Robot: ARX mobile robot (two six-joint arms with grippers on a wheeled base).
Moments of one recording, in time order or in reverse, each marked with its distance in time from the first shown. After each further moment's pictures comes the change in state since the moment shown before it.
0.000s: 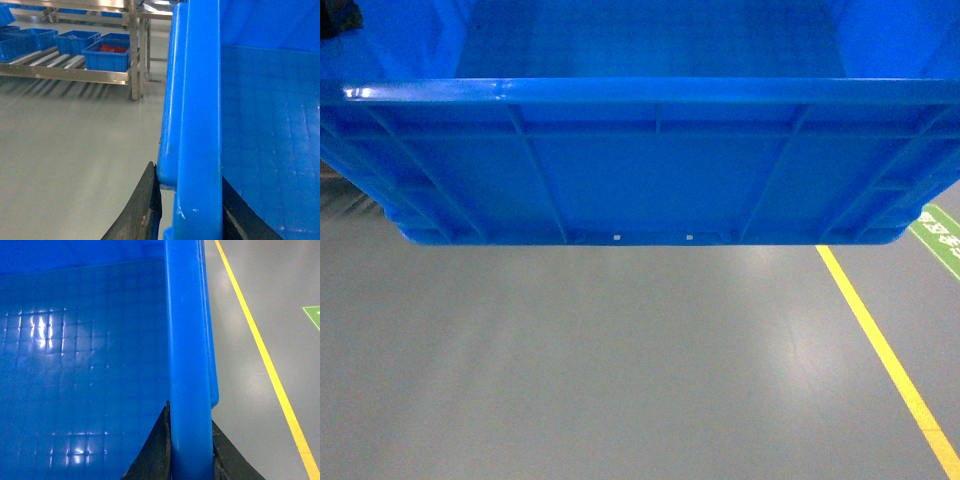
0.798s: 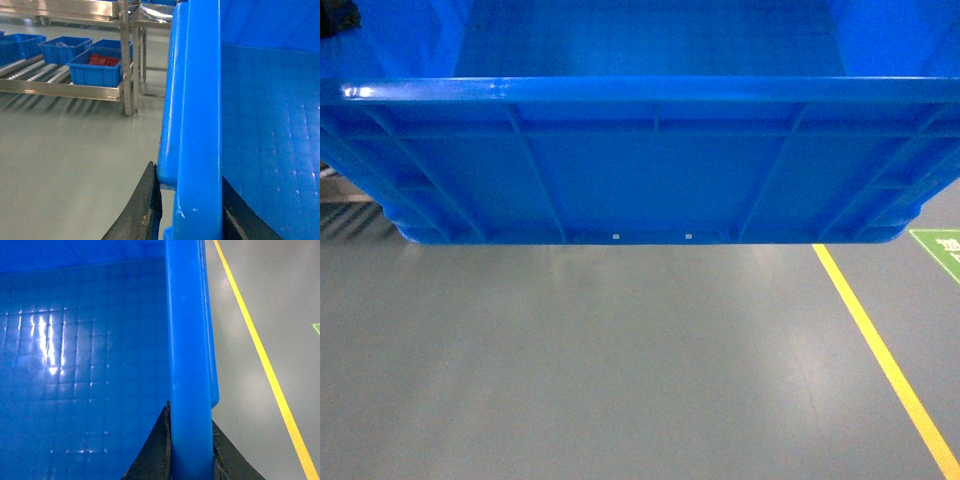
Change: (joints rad) left arm 0.000 0.000 0.000 0.000 -0.002 -0.001; right arm 0.000 0.000 0.000 0.002 -0.001 -0.001
